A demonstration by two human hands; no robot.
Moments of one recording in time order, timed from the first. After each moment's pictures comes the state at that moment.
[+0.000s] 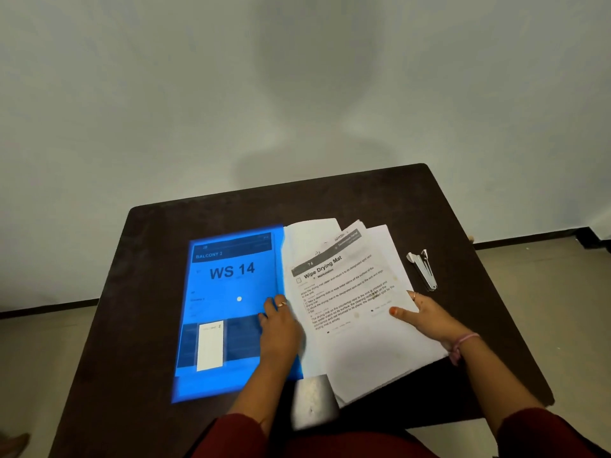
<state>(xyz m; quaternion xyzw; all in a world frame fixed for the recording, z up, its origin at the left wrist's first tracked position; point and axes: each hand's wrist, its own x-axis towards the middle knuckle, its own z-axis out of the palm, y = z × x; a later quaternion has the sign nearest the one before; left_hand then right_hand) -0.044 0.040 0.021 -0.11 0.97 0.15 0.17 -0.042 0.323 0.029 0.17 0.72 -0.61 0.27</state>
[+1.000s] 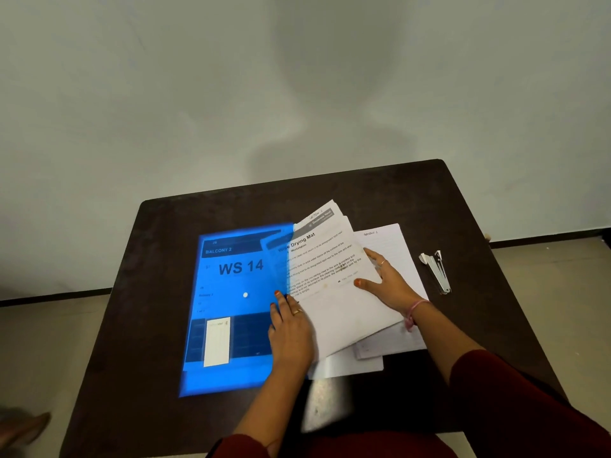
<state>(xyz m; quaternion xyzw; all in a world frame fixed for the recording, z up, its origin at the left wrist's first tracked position) -0.034 0.057 0.039 -0.08 0.98 0.06 0.20 -0.112 0.264 0.013 0.04 0.78 -0.58 0.21</state>
